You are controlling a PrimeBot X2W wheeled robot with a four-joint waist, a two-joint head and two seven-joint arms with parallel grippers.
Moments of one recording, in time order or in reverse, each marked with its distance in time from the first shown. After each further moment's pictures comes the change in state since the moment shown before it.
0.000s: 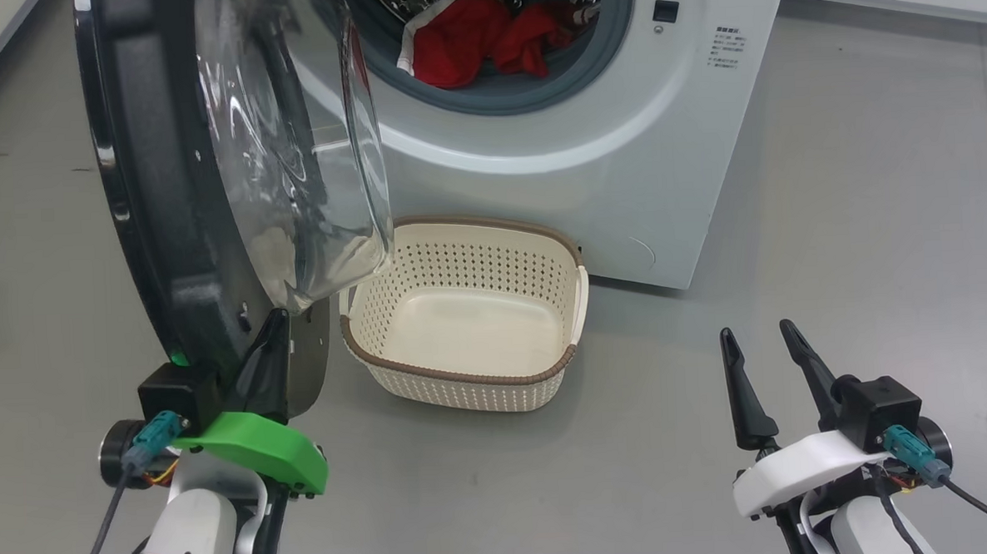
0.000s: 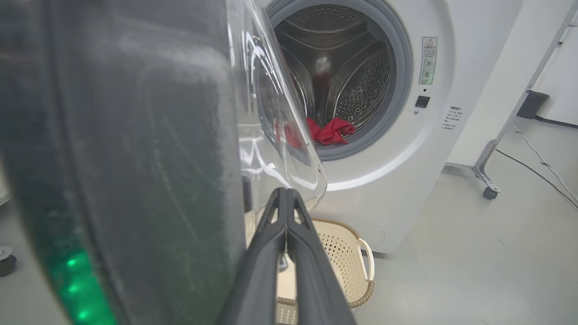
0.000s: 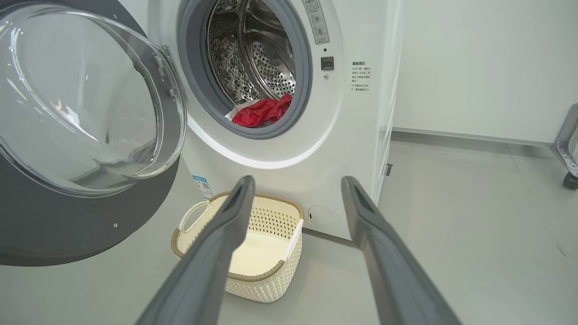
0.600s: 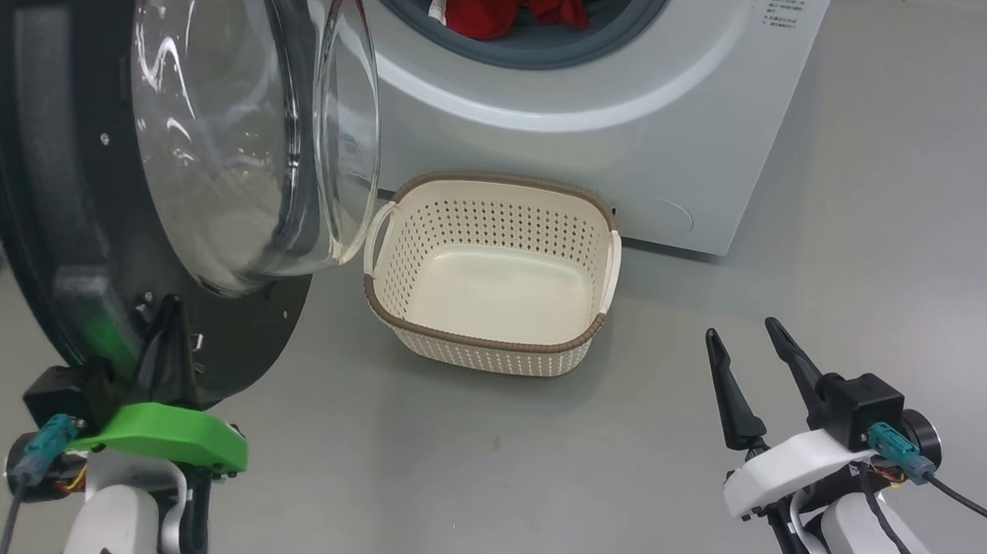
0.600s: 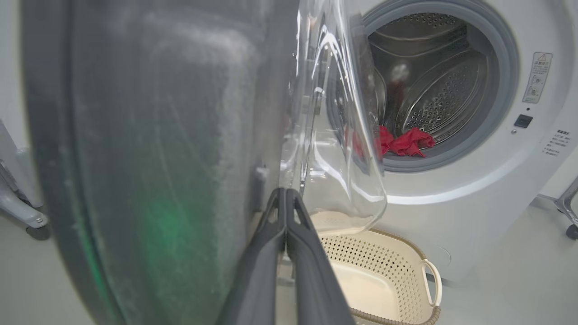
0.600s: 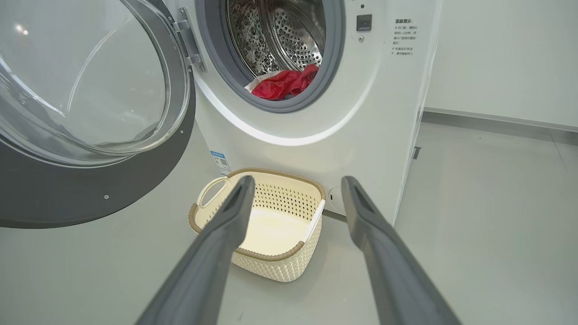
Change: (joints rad) left arm -0.007 0.048 0.123 -0.004 -0.057 0.035 -0.028; right arm -0.010 0.000 0.023 0.008 -0.026 0.000 0.000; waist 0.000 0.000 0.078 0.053
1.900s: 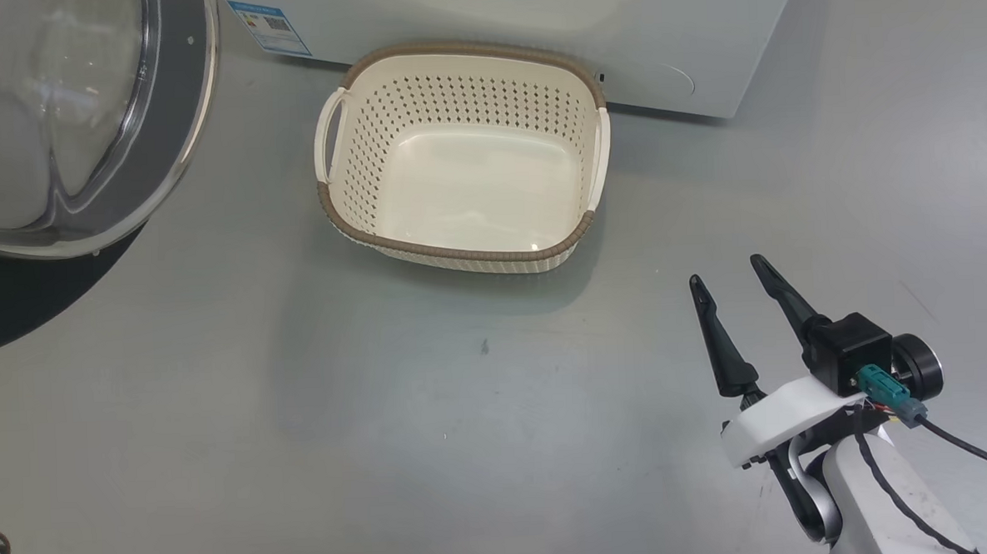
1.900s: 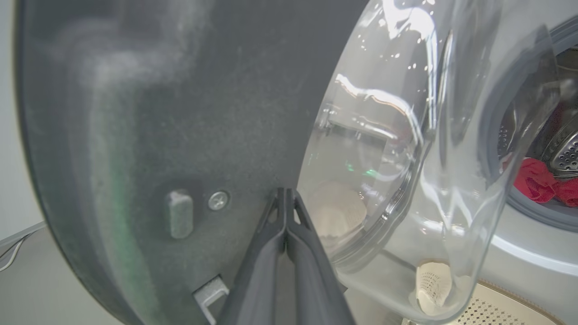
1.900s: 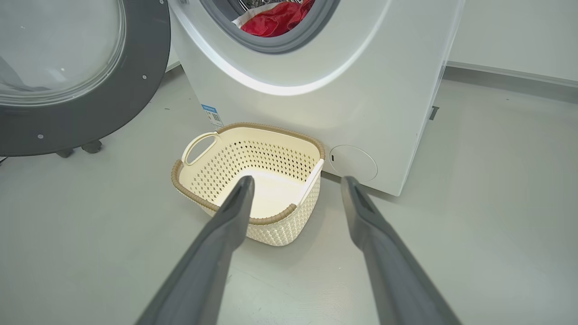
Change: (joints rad) left arm -0.151 0.195 0.285 0.119 -0.151 0.015 -0.026; right arm -0.109 -0.039 0.033 -0.010 -0.069 -0.001 0.036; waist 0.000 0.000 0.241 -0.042
